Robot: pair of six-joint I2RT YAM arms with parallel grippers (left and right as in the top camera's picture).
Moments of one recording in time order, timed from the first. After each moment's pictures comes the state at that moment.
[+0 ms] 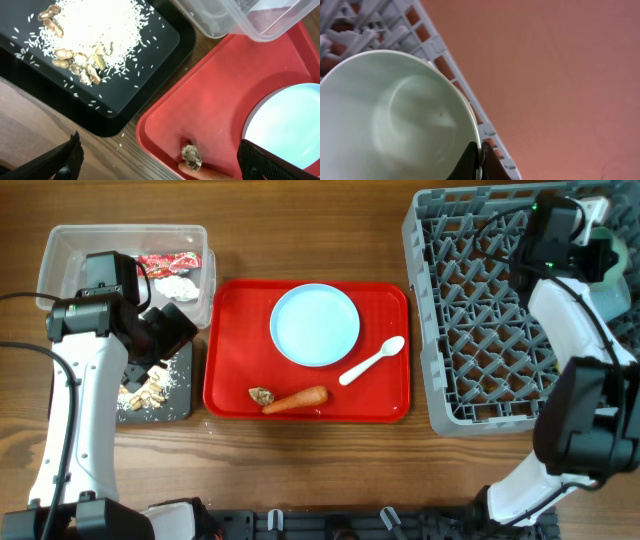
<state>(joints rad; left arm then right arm) 0.12 1.46 1.29 -1.19 0.01 -0.65 -0.13 1.88 1.32 -0.10 1.13 -0.39</state>
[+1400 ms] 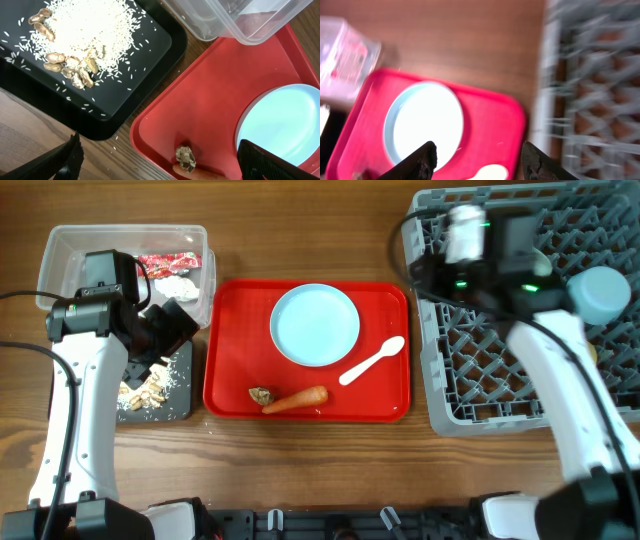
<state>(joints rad) 0.12 1.46 1.29 -1.17 0.03 -0.65 0.17 1.55 1.32 -0.65 -0.28 0.09</state>
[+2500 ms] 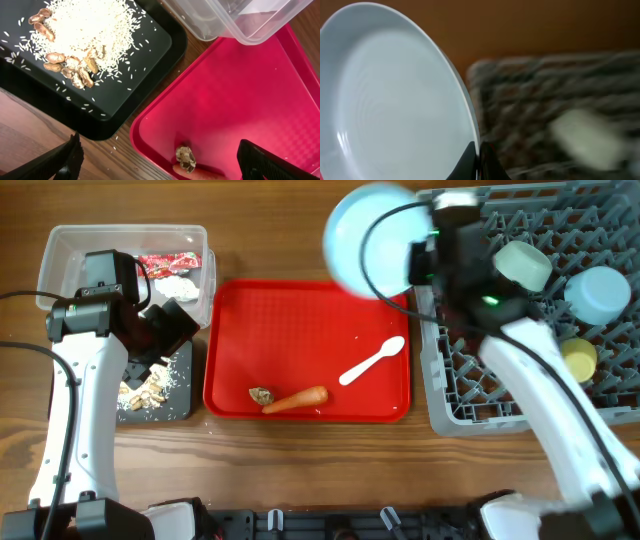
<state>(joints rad) 0.12 1.46 1.29 -1.17 0.03 -0.65 0.31 1.45 1.33 -0.47 0.35 0.16</state>
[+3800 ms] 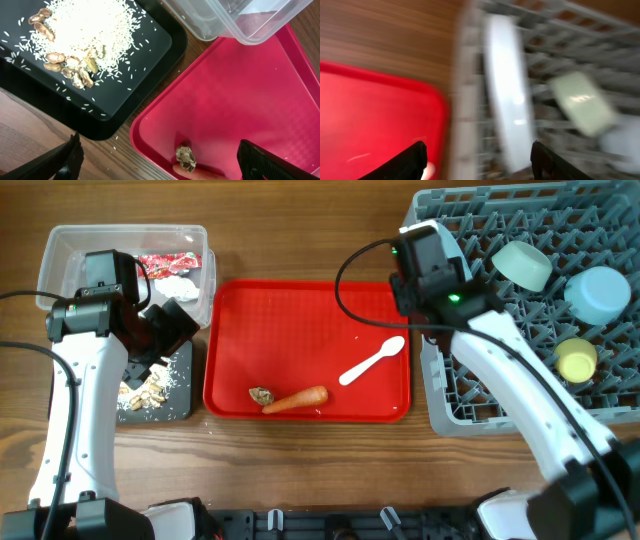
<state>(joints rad) 0.12 1.46 1.29 -1.17 0.03 -0.65 0.41 1.57 1.33 -0.70 0.39 0.06</state>
